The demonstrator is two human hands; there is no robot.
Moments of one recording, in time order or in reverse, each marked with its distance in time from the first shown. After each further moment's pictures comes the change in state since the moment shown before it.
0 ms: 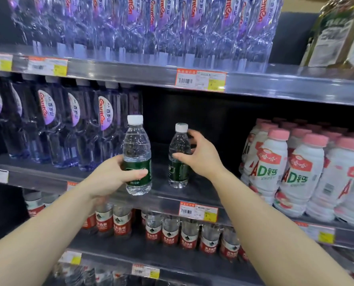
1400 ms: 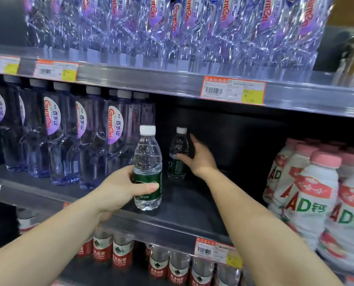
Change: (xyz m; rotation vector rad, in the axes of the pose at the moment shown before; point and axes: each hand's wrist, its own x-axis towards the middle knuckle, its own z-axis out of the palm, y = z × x) left_hand 0.045 -0.014 -0.004 -0.002 0.019 0.019; right_hand 0.120 0.050 0.064 -0.080 0.034 -0.048
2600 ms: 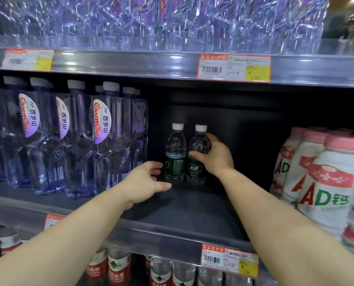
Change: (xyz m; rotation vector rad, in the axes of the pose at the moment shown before) left_hand 0.077 -0.028 0.038 0.183 -0.032 0.049; right_hand 0.000 0.033 -0.017 0.096 0.190 0.053
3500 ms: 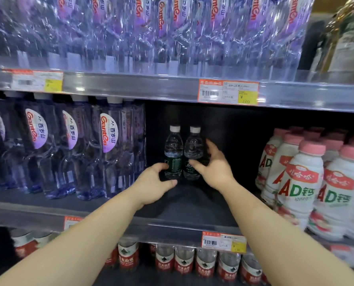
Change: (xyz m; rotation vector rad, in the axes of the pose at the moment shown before) left_hand -0.020 0.025 -0.004 0.155 -0.090 0.002; right_hand -0.061 -0.039 -0.021 -0.053 -0.069 0.182
